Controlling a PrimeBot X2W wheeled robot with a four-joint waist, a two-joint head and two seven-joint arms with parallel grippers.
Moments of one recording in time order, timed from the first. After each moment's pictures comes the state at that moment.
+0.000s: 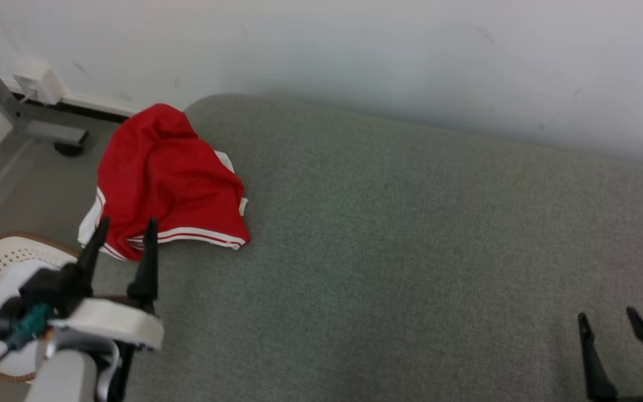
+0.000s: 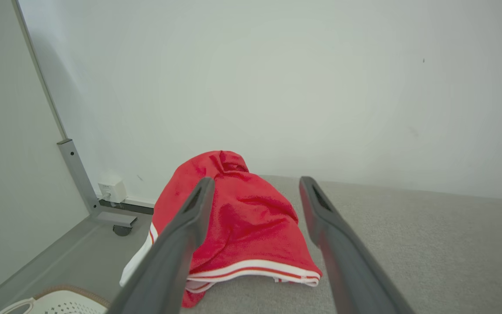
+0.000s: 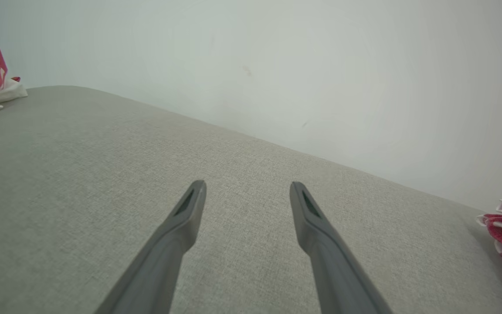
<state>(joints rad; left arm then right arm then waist) -0.24 0.17 0.01 0.23 -0.16 -0.10 -0.23 0.03 -0.08 -0.10 0.19 -0.01 0.13 -0.26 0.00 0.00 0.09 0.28</state>
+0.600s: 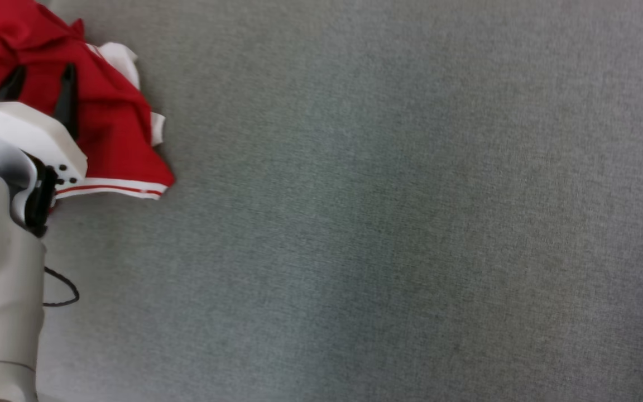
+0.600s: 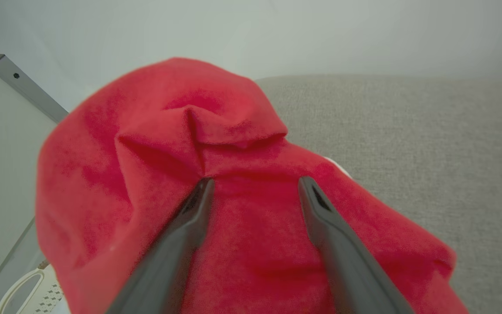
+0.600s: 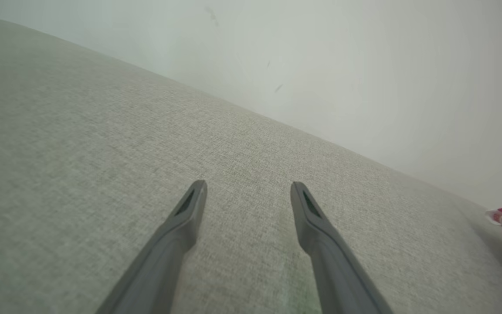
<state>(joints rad) -0.96 0.33 0.00 0.80 -0.20 -0.11 0.00 -0.13 -0.27 -0.19 -0.04 0.00 0.13 -0.24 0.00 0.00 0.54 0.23</state>
